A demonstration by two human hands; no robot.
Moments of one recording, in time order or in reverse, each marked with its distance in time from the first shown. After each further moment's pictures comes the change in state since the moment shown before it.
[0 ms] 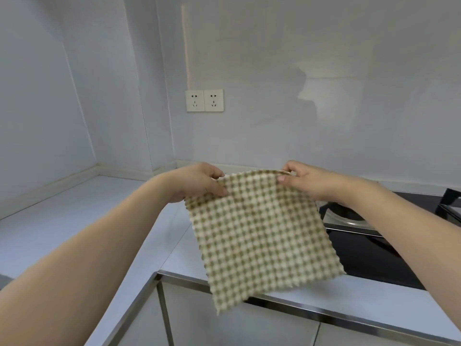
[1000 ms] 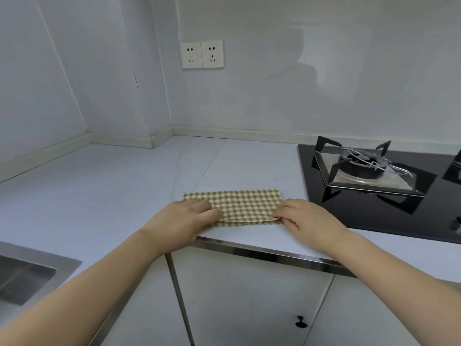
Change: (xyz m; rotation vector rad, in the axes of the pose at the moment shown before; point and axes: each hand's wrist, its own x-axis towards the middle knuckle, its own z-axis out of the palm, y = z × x) left_hand -0.025 -0.178 0.074 0.999 0.252 0.726; right_hand -0.046 0.089 0.149 -0.510 0.143 -0.374
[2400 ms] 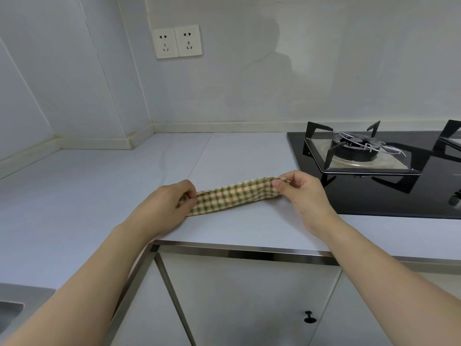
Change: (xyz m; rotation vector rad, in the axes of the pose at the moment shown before) left_hand 0.022 -0.031 -0.003 -0.377 -0.042 -0.526; right_hand 0.034 -0.006 0.023 1.137 0.532 0.645
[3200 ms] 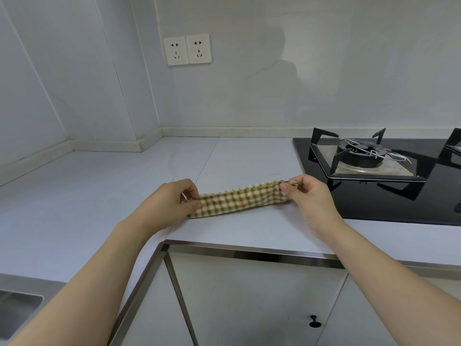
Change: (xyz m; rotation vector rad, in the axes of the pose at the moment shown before) left_hand -0.005 0.002 -0.019 -0.227 -0.043 -0.163; right_hand -0.005 -0.004 0.000 -0.033 0.020 -0.021
